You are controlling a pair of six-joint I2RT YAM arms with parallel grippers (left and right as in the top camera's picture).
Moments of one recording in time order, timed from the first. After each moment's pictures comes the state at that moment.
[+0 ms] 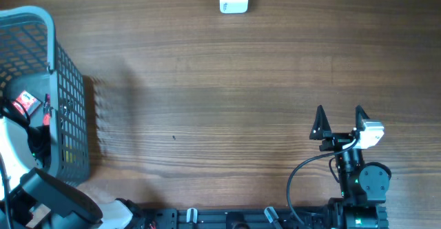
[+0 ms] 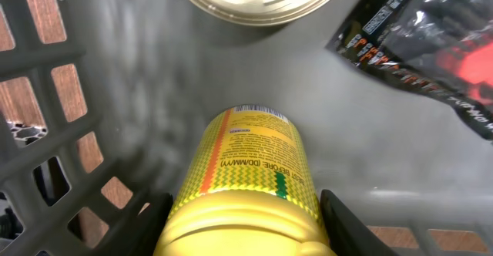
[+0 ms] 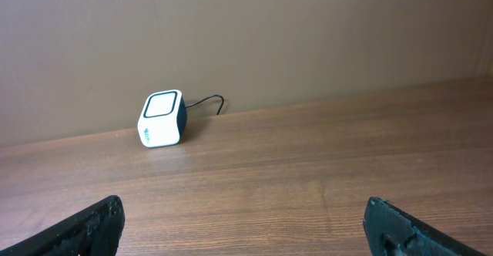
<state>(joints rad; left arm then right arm) 0.80 1.55 1.09 -1.13 -0.06 -0.94 -0.03 0.02 0.01 0.00 -0.08 0.18</state>
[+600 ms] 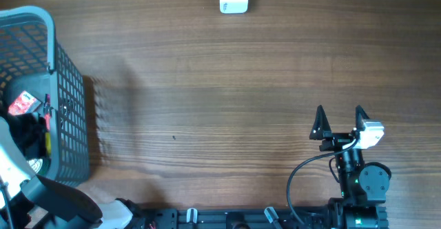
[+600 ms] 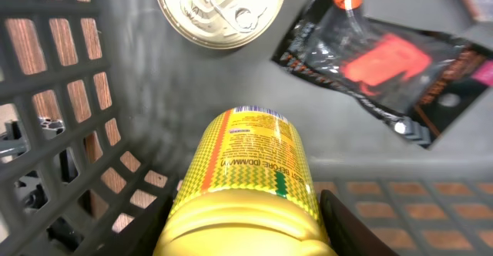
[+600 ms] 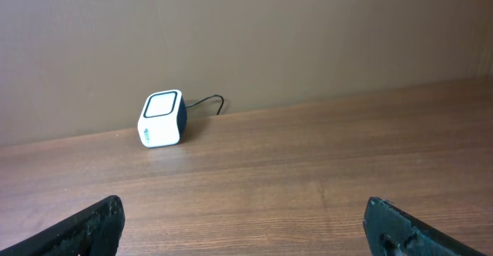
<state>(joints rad) 0.80 1.55 1.35 -1.31 -0.06 -0.94 -0.03 0.02 0.01 0.00 -0.08 0.18</state>
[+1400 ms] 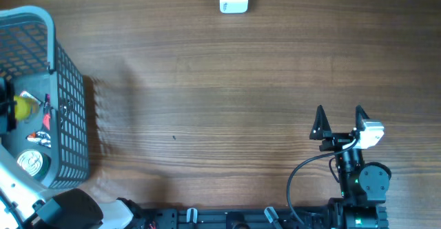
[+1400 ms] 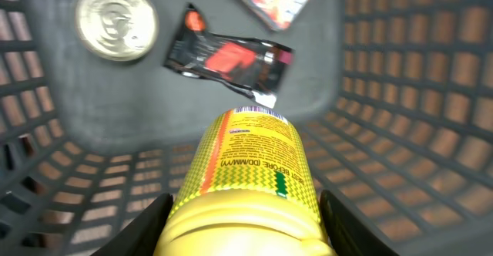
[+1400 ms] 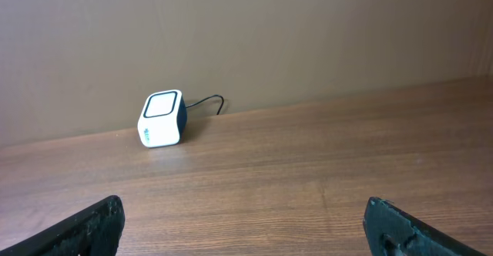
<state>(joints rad) 0.74 1.55 1.81 -1.49 0.04 -0.93 -0.03 0.02 0.01 0.00 -0.08 0.18</state>
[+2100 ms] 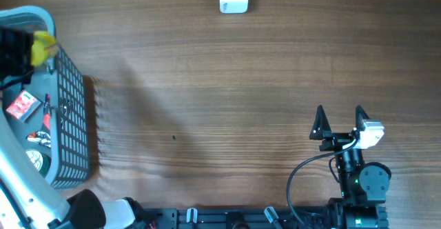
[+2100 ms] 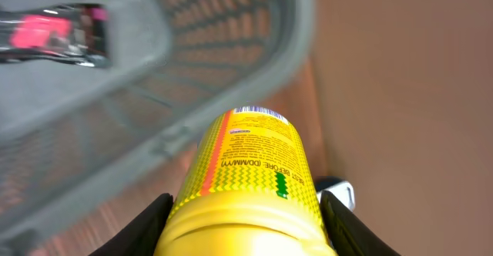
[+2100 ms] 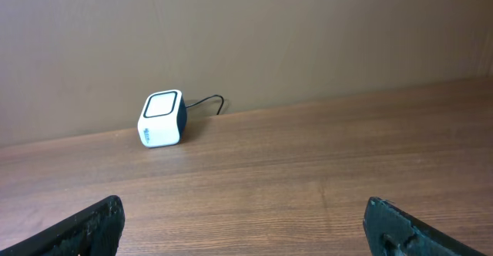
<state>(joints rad) 0.47 1.55 2.08 -1.44 0.19 -0.93 -0.03 0.02 0.01 0.00 -0.08 0.18</state>
